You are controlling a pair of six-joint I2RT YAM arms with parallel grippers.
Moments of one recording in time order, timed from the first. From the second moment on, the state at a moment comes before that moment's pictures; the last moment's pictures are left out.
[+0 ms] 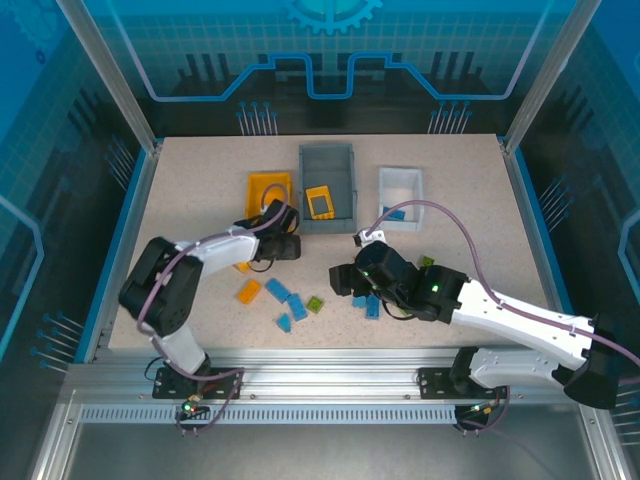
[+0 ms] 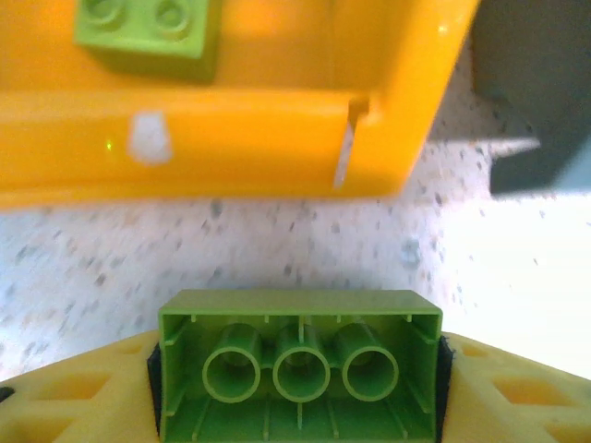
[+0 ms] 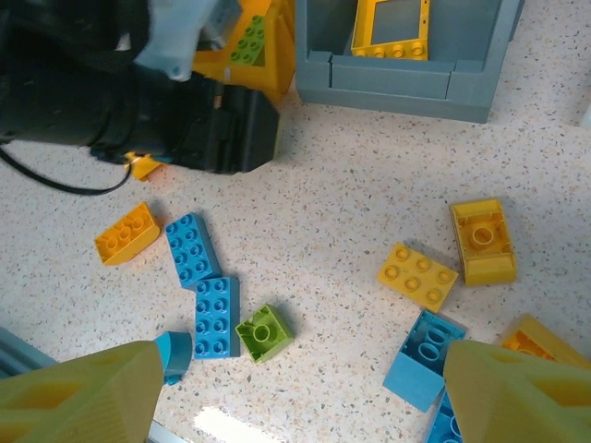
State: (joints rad) left arm -0.48 1.68 0.97 -0.40 -0.15 -0.54; right arm 1.04 1.10 0.94 -0.61 0.32 0.69
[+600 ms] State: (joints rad) left arm -0.30 1.71 1.33 -0.59 -0.11 -0.50; right arm 1.04 1.24 1.01 -0.45 0.31 0.60
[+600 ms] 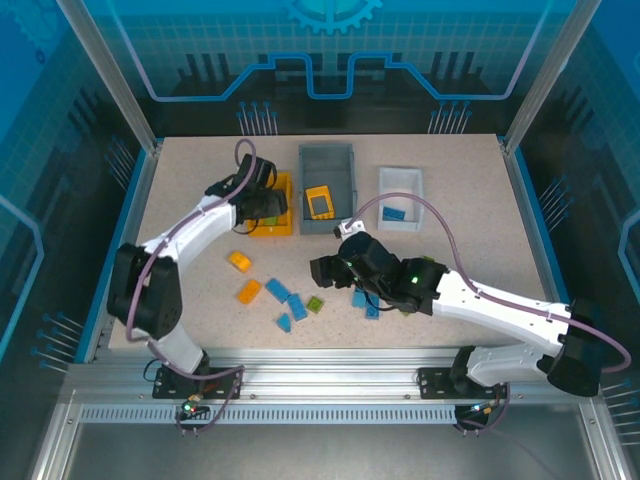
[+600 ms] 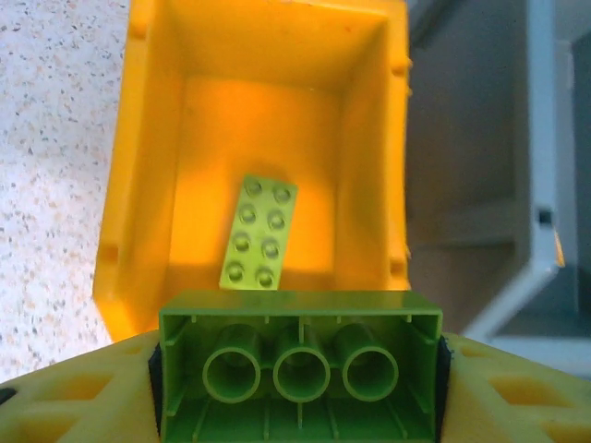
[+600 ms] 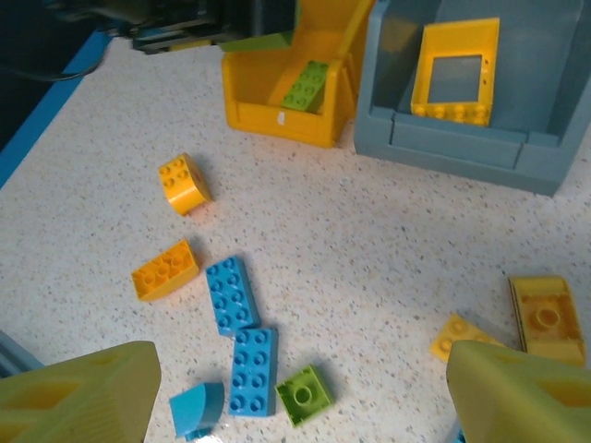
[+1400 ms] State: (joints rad) left arm -0.23 2.10 1.72 -0.74 -0.06 -0.54; right arm 1.04 1.26 1.03 -0.43 0.28 0.61
